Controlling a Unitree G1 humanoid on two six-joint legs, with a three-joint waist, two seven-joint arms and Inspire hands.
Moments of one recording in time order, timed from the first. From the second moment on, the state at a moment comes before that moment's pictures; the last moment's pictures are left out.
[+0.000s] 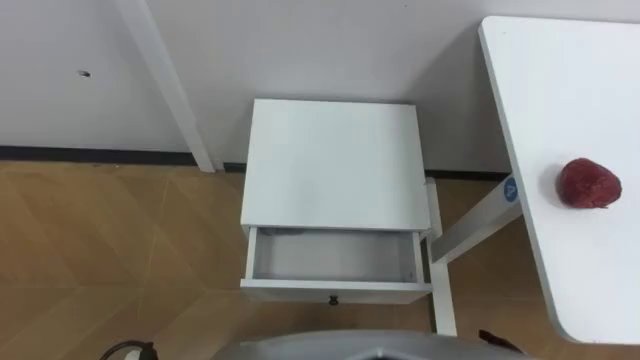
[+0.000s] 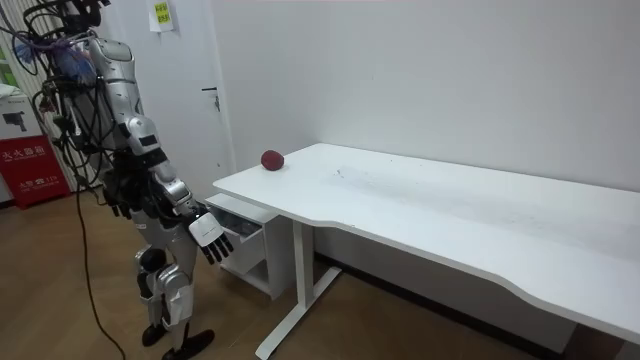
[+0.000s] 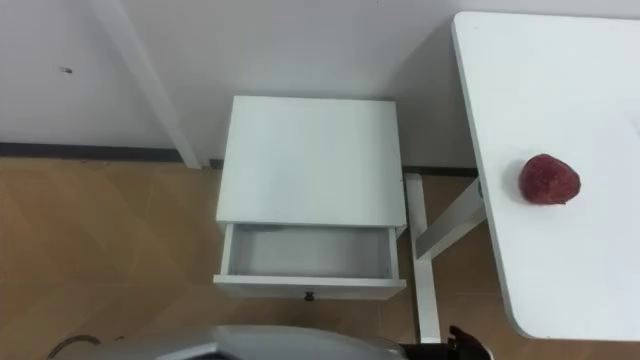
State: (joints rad) left arm 0.22 0.18 0.12 1.16 0.37 0.02 0.21; right arm 0.16 -0.21 -0.02 1.25 0.19 -0.06 -0.04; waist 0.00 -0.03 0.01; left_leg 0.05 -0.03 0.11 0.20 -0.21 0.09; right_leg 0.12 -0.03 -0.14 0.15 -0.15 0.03
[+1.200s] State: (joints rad) left arm 0.24 0.22 0.27 1.17 0.35 0.00 0.23; right arm 0.14 -0.21 -0.63 1.14 1.46 -0.08 -0.24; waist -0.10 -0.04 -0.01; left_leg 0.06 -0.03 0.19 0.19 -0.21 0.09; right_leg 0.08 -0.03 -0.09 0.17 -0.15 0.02
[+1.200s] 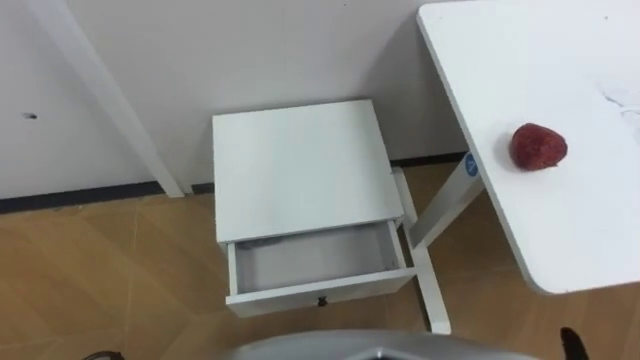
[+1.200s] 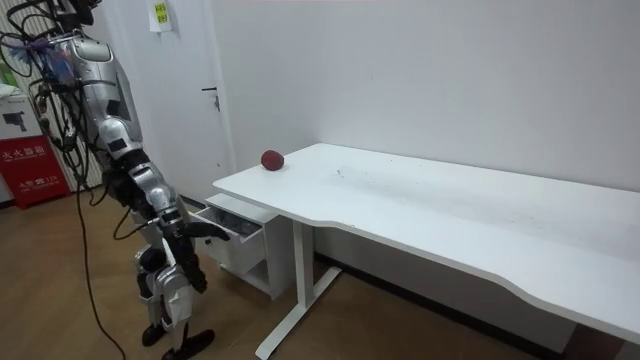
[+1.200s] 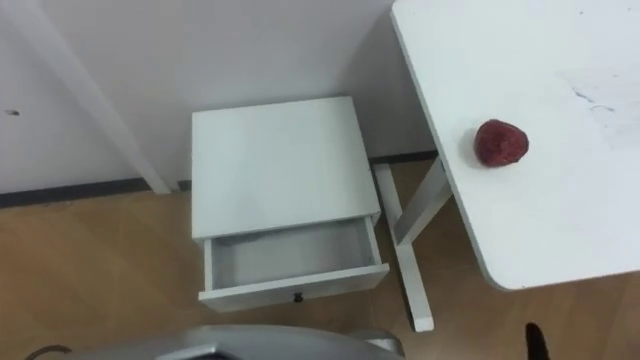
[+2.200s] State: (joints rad) left arm 0.26 0.24 0.25 1.06 0.35 -0.05 0.21; right arm 0.06 -0.33 -0.69 0.25 0.90 -0.31 -0.84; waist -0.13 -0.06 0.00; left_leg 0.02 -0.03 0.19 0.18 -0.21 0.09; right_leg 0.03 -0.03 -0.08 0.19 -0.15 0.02
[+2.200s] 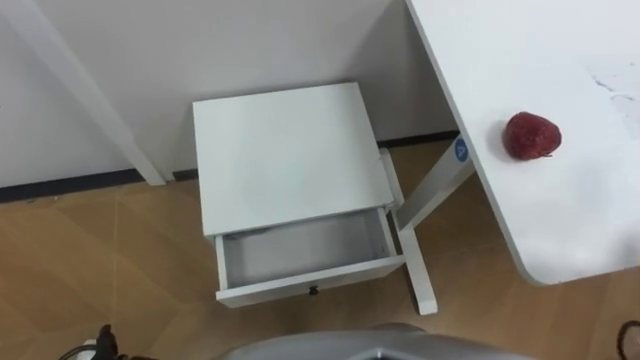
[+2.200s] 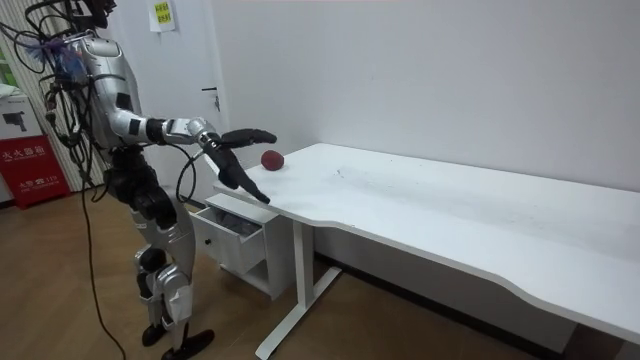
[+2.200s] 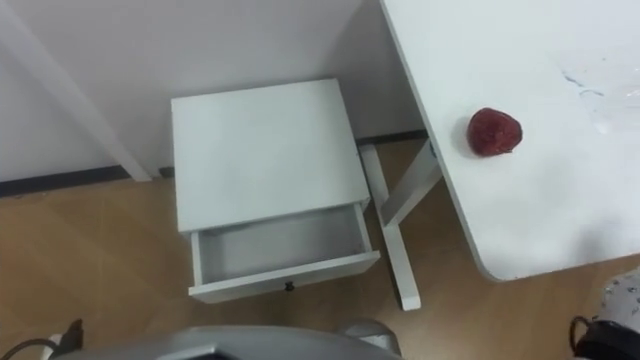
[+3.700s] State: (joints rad) left arm 0.26 0.25 0.09 1.08 0.37 -0.06 0.21; right arm 0.18 -0.35 -0.17 0.32 -0.01 -0.22 -0.41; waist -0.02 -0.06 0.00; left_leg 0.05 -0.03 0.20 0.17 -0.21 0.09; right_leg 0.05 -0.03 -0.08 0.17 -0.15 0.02
